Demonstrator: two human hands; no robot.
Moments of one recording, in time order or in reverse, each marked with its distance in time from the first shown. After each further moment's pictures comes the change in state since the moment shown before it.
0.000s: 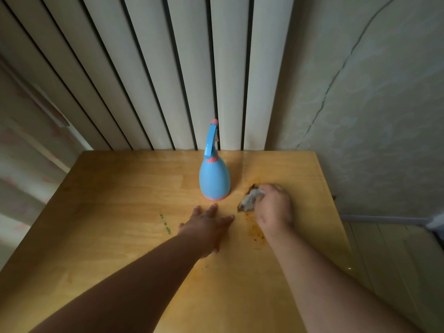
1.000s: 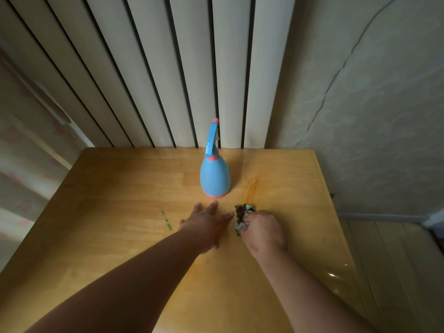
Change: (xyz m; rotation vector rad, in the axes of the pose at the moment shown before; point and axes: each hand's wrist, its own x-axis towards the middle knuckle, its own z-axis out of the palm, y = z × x) left_hand -0.003 0.000 -0.002 0.017 -0.015 -0.007; right_hand -0.049 0.001 0.006 -0.274 -0.287 -0.146
